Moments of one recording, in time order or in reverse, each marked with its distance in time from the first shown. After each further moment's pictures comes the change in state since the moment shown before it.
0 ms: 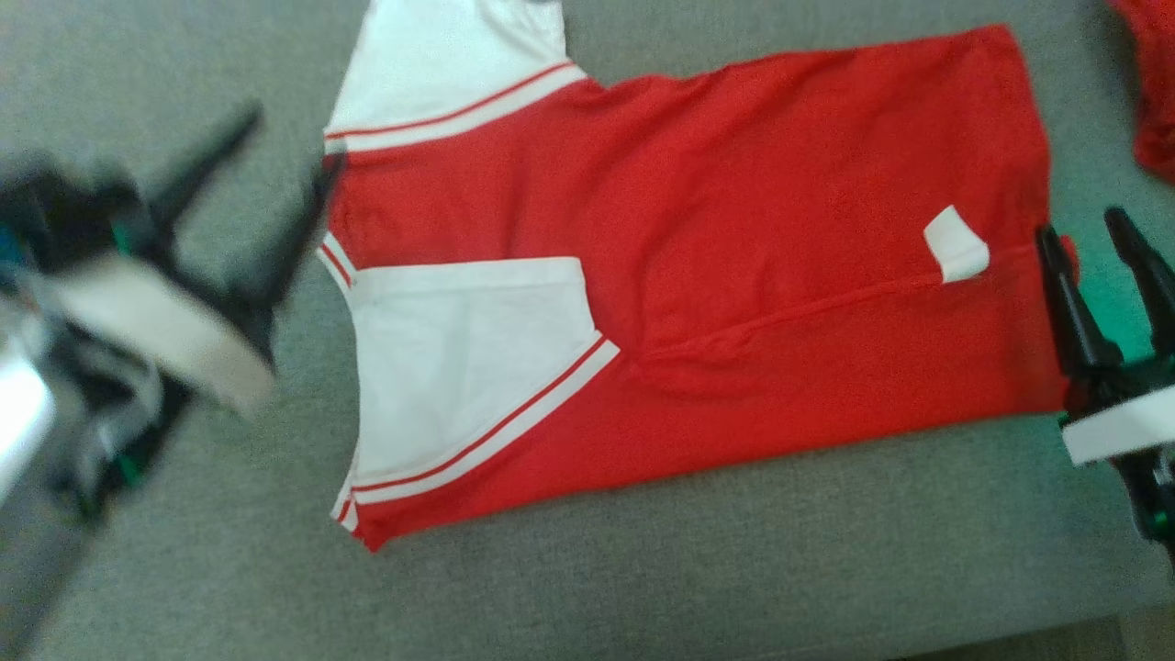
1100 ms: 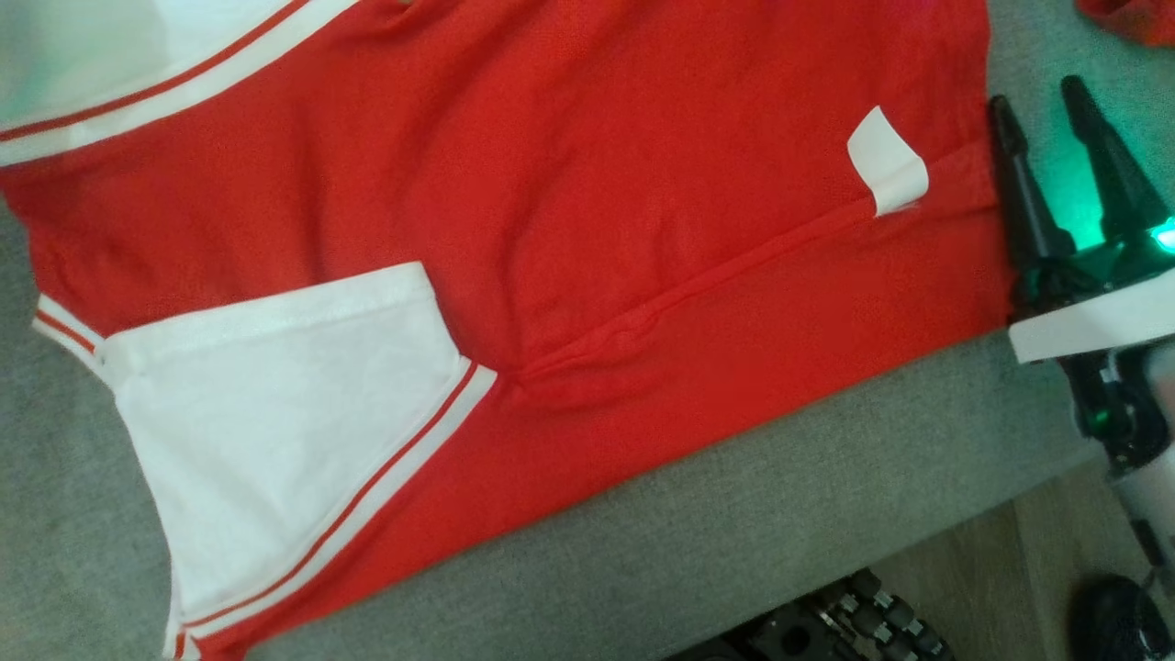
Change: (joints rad) left arm -0.691 0.055 -0.093 0.467 -0.143 -0.103 0.600; right arm -0.216 0.099 0.061 0.021 -0.013 0.000 -0.014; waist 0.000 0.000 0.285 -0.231
